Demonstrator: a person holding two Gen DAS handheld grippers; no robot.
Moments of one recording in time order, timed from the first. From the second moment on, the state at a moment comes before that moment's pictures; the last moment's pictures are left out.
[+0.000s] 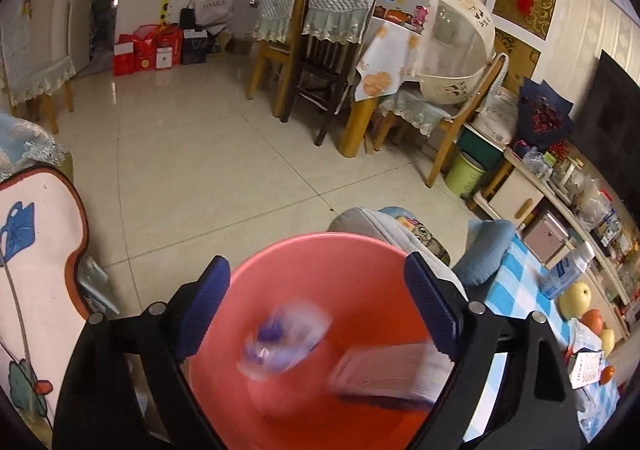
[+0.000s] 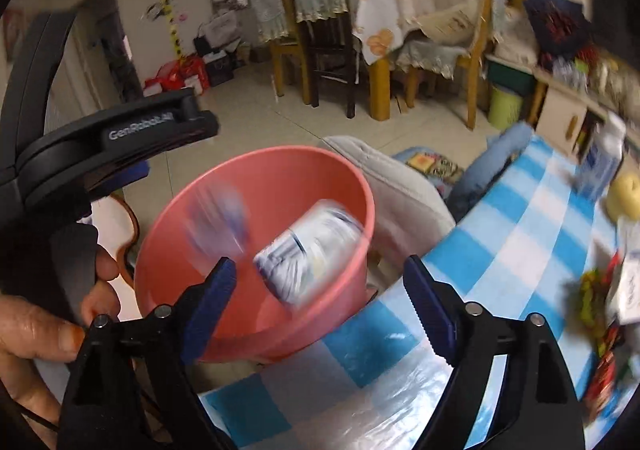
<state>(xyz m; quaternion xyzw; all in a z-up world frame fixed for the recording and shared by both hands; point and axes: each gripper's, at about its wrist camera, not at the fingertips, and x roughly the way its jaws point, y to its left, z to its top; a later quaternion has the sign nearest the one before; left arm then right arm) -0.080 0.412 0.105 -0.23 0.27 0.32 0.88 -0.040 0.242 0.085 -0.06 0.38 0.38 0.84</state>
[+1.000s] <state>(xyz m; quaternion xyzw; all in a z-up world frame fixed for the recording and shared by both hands) -0.071 0.310 0.133 -0.15 0.21 0.20 0.95 -0.108 0.092 0.080 -0.03 0.35 0.29 0.89</state>
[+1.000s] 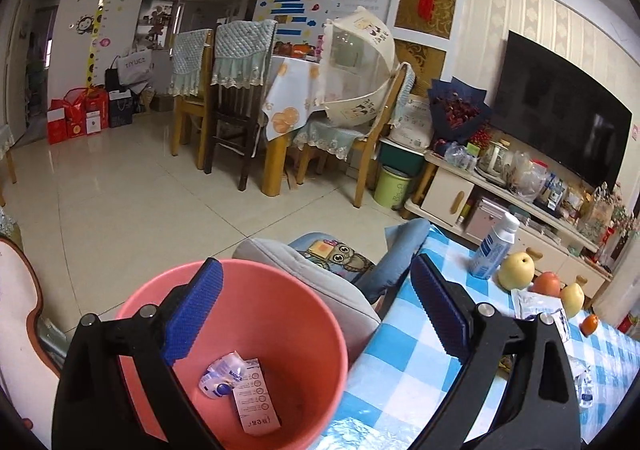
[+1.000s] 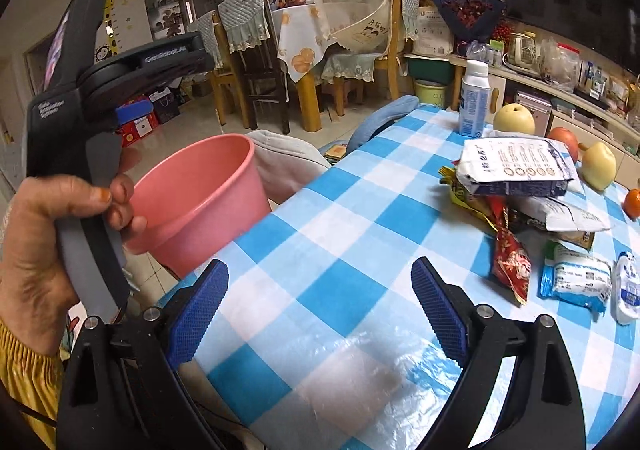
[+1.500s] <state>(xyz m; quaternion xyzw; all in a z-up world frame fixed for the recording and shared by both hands) -0.051 0.266 0.126 -0.07 0.24 0.17 0.95 -0.107 0.049 0.077 -0.01 0.33 0.26 0.91</state>
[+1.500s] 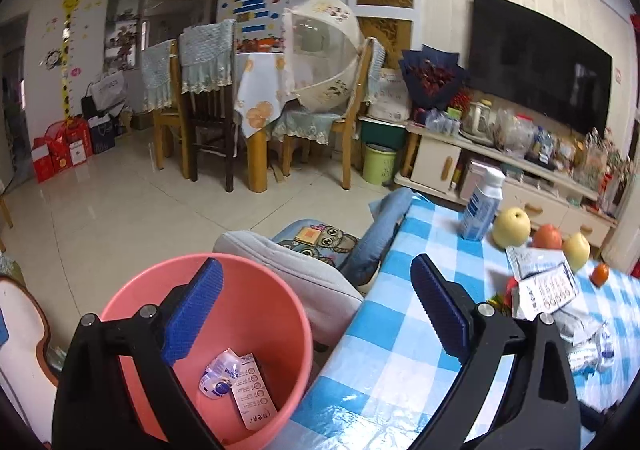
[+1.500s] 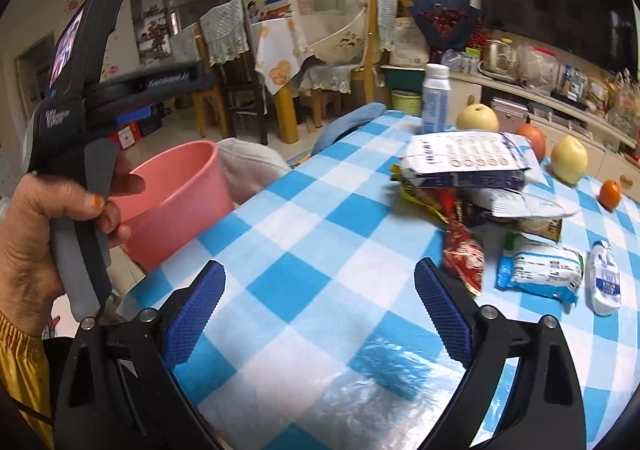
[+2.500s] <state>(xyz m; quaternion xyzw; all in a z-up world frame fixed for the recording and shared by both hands) -0.031 0.145 0.102 0.01 0.27 0.02 0.96 -0.084 -0.080 0.088 0.05 0.36 0.22 0.91</state>
